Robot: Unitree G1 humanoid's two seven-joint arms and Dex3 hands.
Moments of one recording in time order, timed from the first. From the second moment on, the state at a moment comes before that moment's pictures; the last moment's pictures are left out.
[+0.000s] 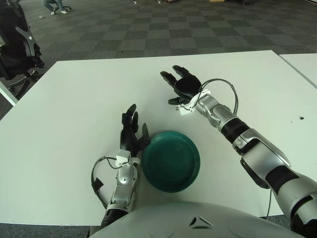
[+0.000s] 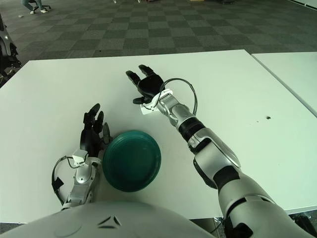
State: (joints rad) left arm 0.22 -0.11 -0.13 0.25 0.01 -0.56 0.19; right arm -0.77 -0.22 0.68 0.78 -1.04 -0.18 -0.27
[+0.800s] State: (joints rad) left arm 0.20 -0.12 -0.12 0.27 -0.01 -0.56 0.13; right arm -0.84 -0.14 0.79 1.23 -1.04 -0.15 -0.34
